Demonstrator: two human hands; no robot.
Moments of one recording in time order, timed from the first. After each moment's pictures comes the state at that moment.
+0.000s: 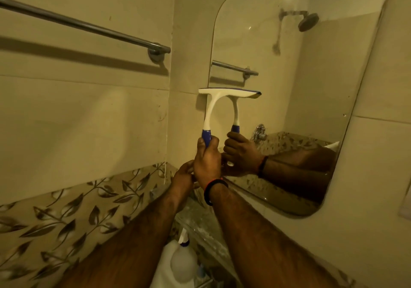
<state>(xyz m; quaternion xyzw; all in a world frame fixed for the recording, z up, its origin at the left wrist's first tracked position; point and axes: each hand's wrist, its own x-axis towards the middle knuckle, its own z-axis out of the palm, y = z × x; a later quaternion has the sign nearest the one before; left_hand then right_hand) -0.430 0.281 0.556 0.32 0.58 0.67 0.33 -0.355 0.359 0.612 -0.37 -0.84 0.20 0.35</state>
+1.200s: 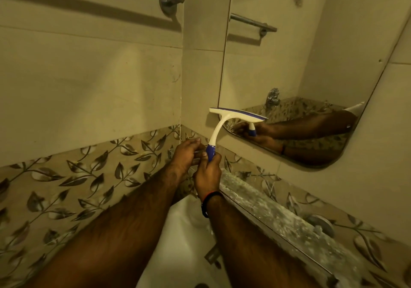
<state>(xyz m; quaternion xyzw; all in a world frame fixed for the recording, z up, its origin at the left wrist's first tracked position) -0.447 0.235 0.519 0.27 0.57 0.69 0.35 -0.380 0.247 0.475 -0.38 -0.61 0.50 0.48</state>
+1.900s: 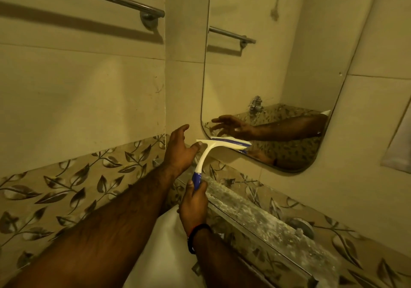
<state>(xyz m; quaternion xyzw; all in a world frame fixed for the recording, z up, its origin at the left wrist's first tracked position) -0.437 0.259 0.542 0.43 0.68 0.59 0.05 -0.353 0.218 0.445 -0.42 -0.62 0.49 0.44</state>
